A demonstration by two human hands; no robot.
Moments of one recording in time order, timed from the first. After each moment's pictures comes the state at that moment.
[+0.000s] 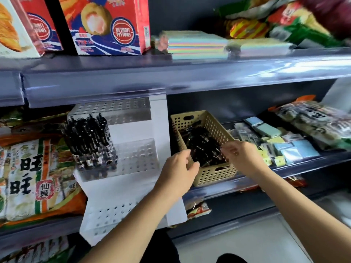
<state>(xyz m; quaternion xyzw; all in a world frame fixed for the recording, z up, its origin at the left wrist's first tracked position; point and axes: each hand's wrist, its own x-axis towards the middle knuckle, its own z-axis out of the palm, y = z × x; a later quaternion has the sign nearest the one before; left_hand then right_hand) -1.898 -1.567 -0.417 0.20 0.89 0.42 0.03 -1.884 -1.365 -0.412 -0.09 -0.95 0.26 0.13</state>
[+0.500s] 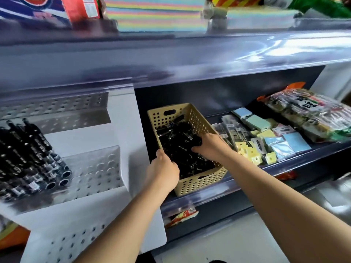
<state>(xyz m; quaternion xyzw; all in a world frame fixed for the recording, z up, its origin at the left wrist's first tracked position) -1.961 -1.511 -0.460 0.06 0.93 0.34 0.11 -1.979 -1.349 -0.442 -0.15 -0.97 0.18 -0.06</state>
